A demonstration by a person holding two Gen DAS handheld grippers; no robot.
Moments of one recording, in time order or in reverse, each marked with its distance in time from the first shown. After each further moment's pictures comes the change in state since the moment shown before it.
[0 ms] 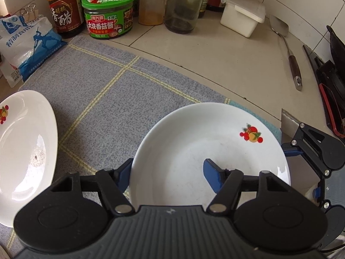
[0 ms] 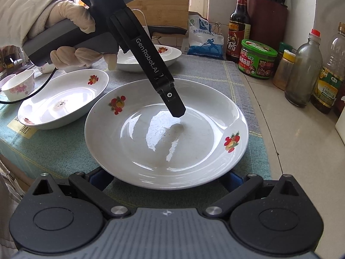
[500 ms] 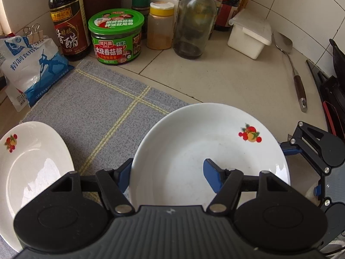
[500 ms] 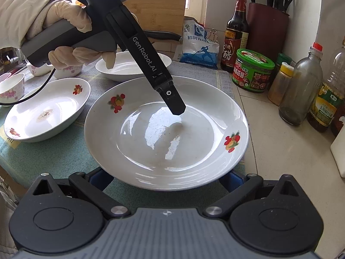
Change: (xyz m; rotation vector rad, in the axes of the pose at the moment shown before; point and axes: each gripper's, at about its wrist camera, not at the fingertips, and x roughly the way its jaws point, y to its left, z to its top) left arm -0.002 0.016 0.027 -0.001 -0.074 0.019; right arm 0.014 -0.027 0.026 -0.049 -0.009 -0.016
